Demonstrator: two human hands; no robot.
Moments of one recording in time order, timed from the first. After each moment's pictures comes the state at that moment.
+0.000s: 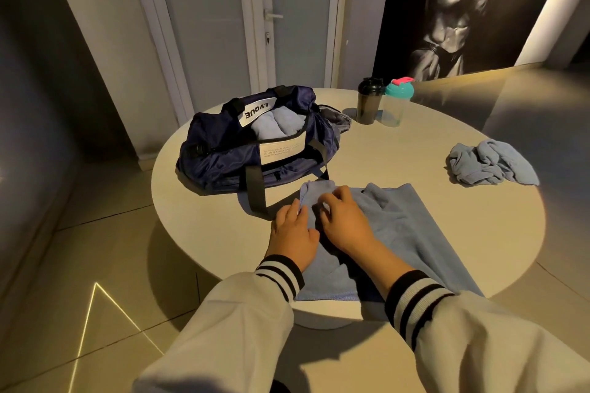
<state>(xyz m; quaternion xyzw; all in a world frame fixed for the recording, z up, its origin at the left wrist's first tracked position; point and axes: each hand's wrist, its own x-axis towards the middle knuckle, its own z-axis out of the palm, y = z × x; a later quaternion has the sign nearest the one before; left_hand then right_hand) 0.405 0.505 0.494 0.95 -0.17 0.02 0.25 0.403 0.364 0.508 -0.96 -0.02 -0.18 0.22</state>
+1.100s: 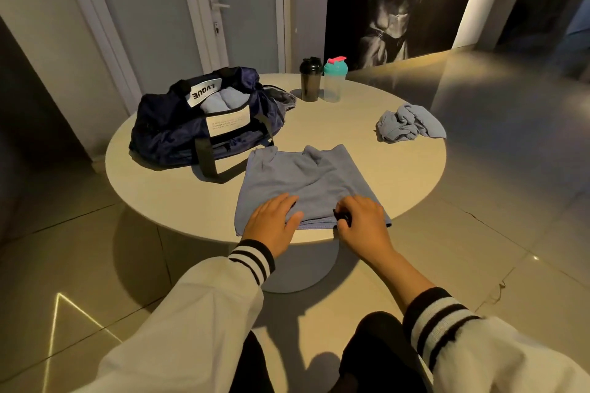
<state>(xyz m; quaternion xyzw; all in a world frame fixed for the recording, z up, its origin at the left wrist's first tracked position) 0.304 0.481 0.487 0.92 -0.28 0.01 0.26 0.216 0.279 0.490 -0.94 0.07 -0.24 0.22</state>
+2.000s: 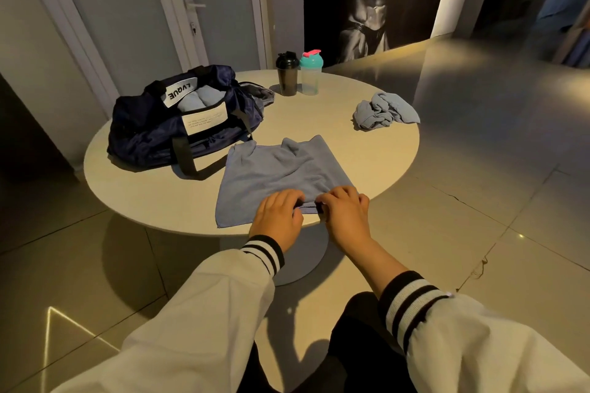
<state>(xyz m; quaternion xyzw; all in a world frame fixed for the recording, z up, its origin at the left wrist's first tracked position) 0.267 0.436 0.484 0.90 -0.33 0.10 0.25 0.193 0.286 0.495 -0.96 0.12 -0.21 0.13</state>
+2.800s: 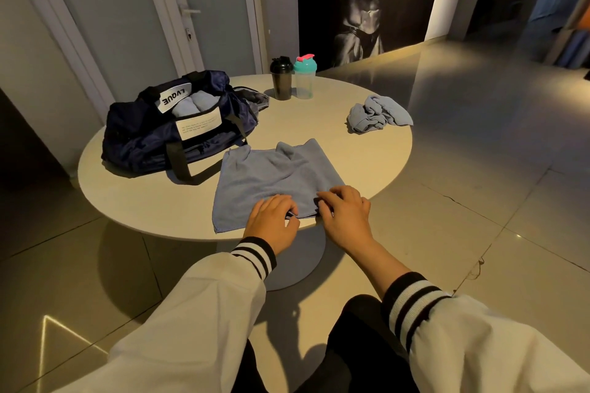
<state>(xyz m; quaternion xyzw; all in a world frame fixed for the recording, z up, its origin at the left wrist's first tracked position) 0.267 0.439 0.489 0.91 -0.33 0.06 0.25 0.193 0.268 0.486 -0.94 0.15 -0.23 0.21</state>
